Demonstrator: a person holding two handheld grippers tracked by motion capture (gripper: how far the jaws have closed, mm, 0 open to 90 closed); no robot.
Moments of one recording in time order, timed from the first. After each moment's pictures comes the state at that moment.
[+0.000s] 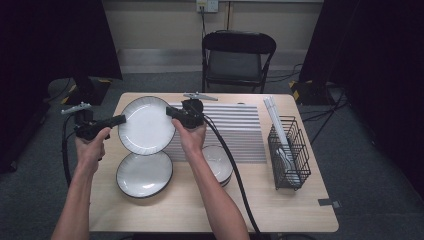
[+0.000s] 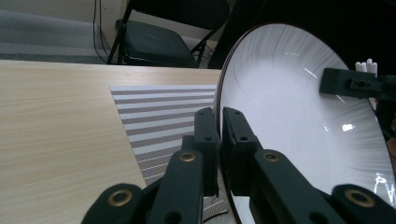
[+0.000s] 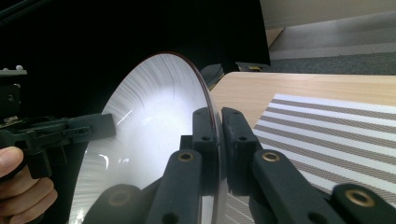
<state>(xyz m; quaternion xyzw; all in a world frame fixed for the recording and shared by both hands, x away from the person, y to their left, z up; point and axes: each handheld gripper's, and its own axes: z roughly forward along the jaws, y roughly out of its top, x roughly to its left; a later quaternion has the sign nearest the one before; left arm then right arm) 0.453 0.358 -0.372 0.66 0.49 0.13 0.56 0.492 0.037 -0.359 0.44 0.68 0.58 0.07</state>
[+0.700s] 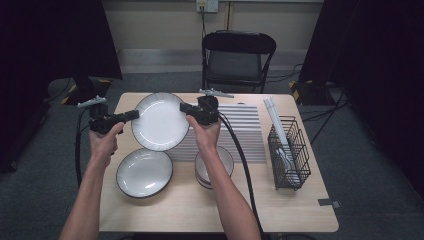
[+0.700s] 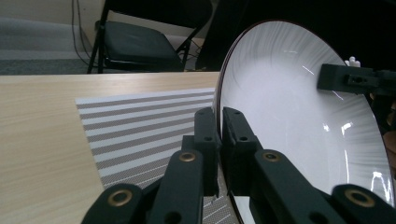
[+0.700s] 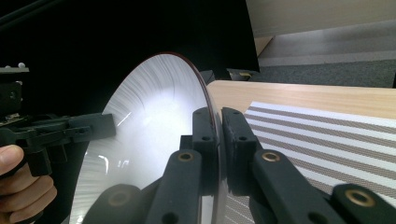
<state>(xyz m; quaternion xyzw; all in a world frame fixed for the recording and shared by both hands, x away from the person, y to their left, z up) 0.469 0.320 -0.360 0.68 0.46 0.12 0.56 0.495 -0.004 -0.349 0.45 0.67 0.59 0.08</state>
